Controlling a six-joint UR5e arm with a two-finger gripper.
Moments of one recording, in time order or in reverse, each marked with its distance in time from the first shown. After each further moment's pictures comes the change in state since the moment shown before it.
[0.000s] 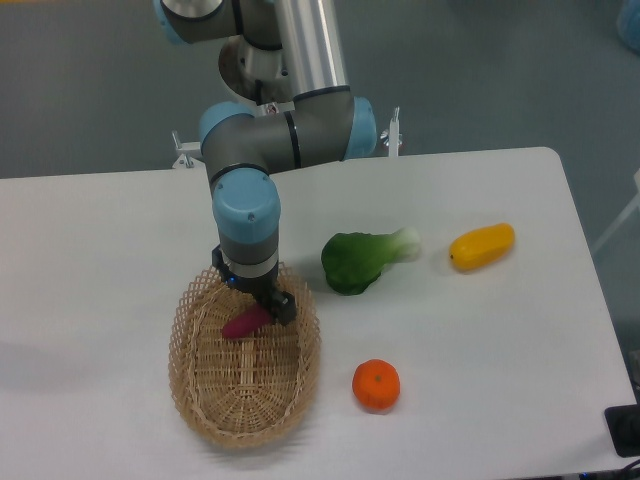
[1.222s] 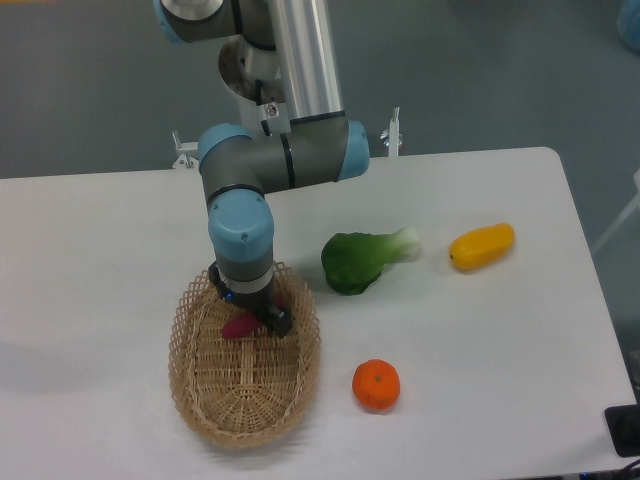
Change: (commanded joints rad) arm -0.015 -0.046 -0.002 0.054 0.006 -0.034
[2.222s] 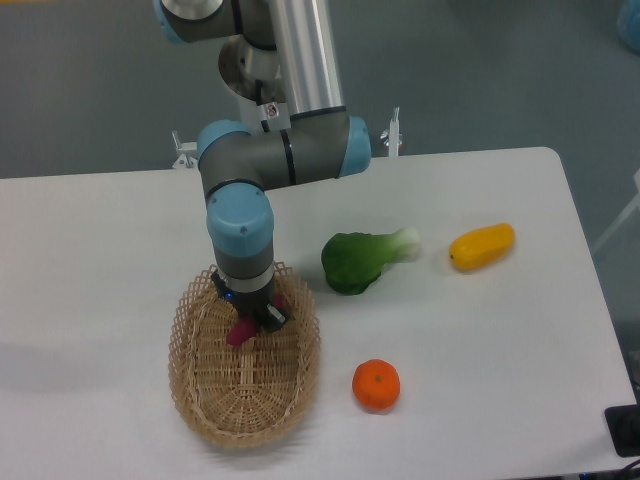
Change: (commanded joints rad) arm 0.029 0.075 0.071 -0.023 -0.002 0.003
